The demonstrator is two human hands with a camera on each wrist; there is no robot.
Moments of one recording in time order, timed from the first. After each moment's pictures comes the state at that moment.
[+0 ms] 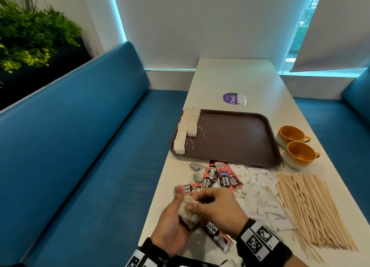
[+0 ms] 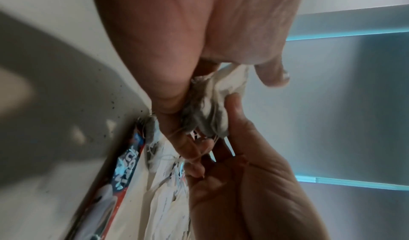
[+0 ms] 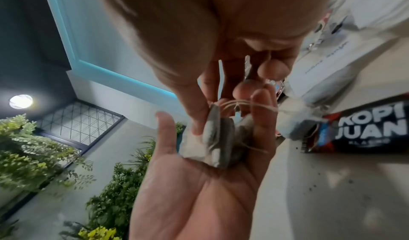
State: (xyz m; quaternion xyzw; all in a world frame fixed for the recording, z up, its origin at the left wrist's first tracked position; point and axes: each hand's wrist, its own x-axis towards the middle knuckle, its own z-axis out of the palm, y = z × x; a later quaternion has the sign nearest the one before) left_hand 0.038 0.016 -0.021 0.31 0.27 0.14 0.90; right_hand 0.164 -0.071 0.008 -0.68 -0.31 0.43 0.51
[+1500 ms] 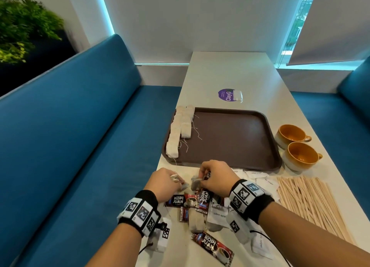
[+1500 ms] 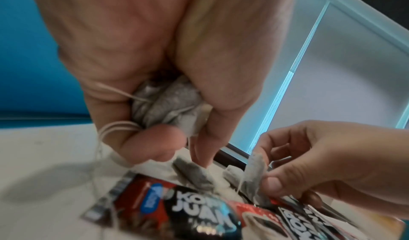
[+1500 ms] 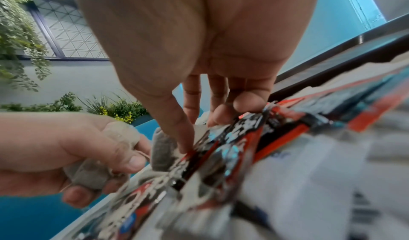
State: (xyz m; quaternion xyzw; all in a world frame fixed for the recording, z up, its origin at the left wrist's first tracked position) left_hand 0.104 0.132 -0.020 0.84 0.40 -0.02 0.38; right_hand 0.264 0.000 -0.008 -0.82 -0.47 0.25 0.22
